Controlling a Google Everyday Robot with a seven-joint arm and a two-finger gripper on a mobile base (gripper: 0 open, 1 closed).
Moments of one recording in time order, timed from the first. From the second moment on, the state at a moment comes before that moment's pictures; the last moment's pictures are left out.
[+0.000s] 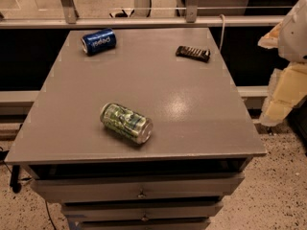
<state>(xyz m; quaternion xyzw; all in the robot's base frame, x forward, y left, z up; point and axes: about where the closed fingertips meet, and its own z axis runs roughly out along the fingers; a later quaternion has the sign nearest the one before) 0.438 -0.217 0.976 -0.60 0.78 -0.03 0.16</state>
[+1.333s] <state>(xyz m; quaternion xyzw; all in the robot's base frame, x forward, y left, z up) 0.561 -0.222 0.937 -0.53 0.79 0.02 0.29</state>
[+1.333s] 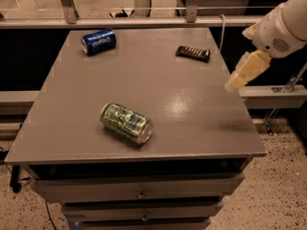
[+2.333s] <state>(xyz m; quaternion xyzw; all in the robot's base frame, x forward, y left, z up) 0.710 -0.210 0.895 -0.43 0.79 0.11 0.42</state>
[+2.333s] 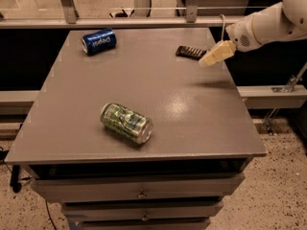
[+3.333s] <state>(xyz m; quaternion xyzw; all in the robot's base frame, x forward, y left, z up) 0.773 -0.210 0.844 -0.36 0.81 0.14 0.43</state>
